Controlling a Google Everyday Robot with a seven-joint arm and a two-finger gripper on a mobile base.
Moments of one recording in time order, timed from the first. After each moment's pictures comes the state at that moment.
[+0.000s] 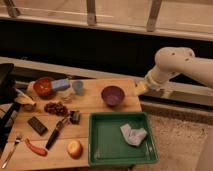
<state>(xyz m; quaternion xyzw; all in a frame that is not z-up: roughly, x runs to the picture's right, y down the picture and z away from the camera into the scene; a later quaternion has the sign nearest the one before) 0.222 0.013 0.719 -0.22 0.08 0.60 0.76</state>
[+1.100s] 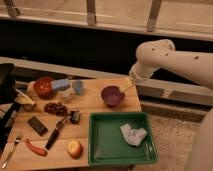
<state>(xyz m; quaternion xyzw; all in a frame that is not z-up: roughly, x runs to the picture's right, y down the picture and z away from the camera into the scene) 0.127 -0.028 0.724 -0.21 0.04 0.51 0.84</state>
